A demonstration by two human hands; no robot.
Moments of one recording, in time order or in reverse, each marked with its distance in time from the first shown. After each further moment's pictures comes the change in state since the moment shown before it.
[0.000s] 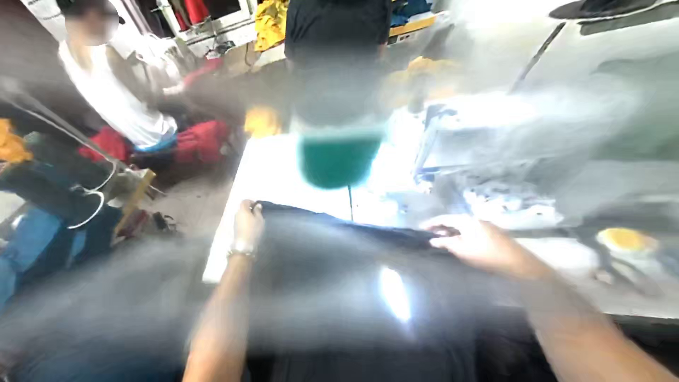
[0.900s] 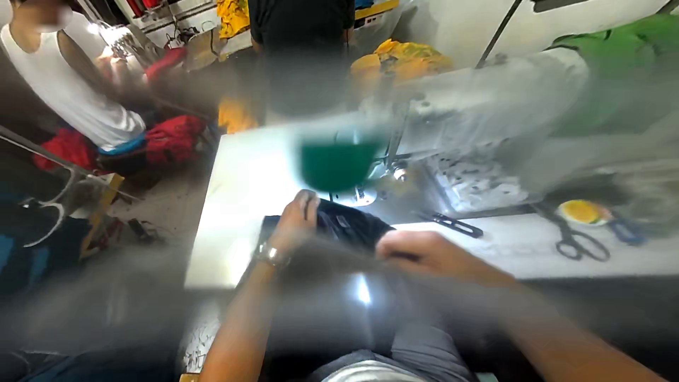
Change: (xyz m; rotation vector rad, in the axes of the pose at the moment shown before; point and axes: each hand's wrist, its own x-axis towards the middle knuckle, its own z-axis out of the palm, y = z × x) left_hand -0.051 0.079 0.054 -0.209 -0.315 0.562; right_hand -0.032 -0.019 0.029 0.162 0.062 -0.825
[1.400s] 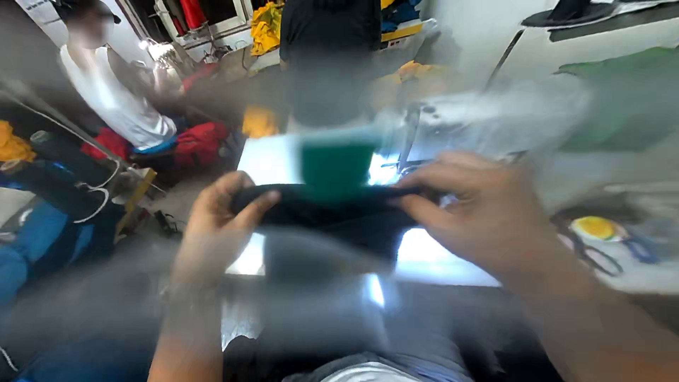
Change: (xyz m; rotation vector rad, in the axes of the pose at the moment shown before) left_hand -0.112 0.081 -0.129 -0.057 0.324 0.240; right_hand 0.062 -0.100 -0.042 -0.386 0.454 -0.031
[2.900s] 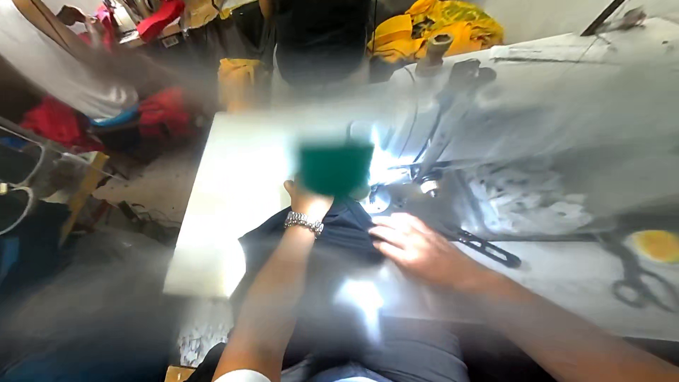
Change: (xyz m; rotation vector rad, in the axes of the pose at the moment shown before) left_hand 0.103 -0.164 0.238 0.483 -0.235 -0.401; right_hand -0.088 0.152 0.096 -0.047 -0.505 -0.276
